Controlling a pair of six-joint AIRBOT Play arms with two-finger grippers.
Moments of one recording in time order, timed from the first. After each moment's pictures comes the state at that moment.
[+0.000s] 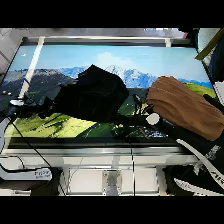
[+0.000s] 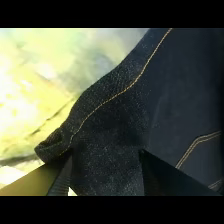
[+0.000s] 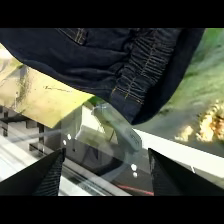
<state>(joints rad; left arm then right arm) 0.39 -1.48 0.86 0.77 -0.79 -1.44 0.57 -1.21 0.67 -0.50 0.48 1.34</state>
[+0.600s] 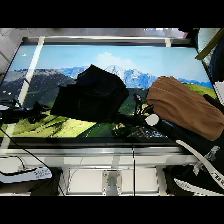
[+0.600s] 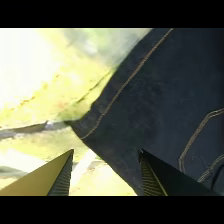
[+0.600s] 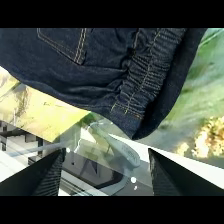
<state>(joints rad) 0.57 -1.40 0.85 0.81 -0.98 -1.32 0.59 -1.21 0.66 -0.49 0.42 1.35</state>
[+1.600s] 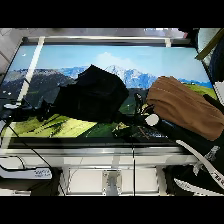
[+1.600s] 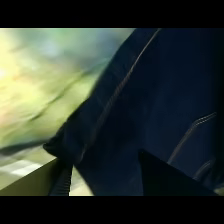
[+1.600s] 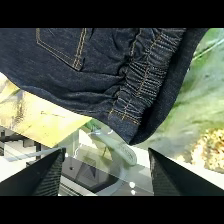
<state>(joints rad) 0.48 -1.50 0.84 0.69 -0.88 -1.30 0.59 -1.21 0.66 -0.50 0.40 1.35</state>
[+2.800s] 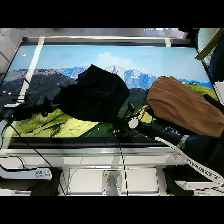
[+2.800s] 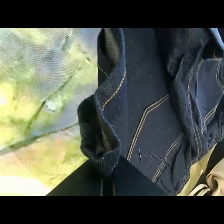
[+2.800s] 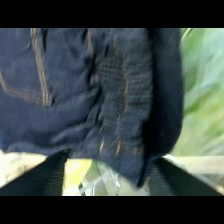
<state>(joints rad) 0.46 -1.48 0.84 0.47 -0.96 -1.05 0.74 -1.49 0.76 -0.35 0.13 1.66</state>
